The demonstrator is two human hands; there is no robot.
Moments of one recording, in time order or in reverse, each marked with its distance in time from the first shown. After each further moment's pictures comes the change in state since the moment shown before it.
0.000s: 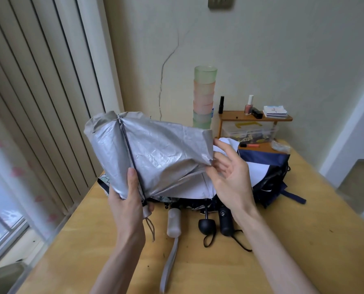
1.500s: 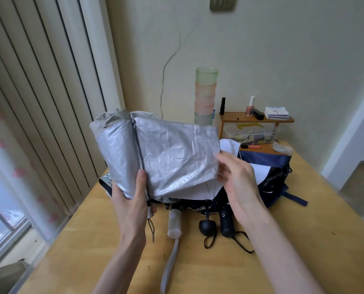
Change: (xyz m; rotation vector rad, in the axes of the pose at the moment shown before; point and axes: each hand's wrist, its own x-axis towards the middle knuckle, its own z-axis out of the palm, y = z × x) left_hand -0.002 -0.001 0.003 0.070 -0.042 0.072; right_hand 0.007 -0.003 -0.006 0.299 0.098 0.345
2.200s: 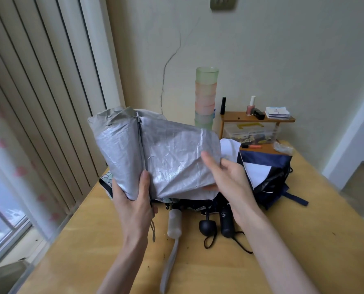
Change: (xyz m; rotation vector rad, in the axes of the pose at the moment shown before) left_hand 0.000 -0.010 0.001 0.010 0.019 0.089; right_hand -0.001 0.008 0.003 -0.271 -0.053 0.052
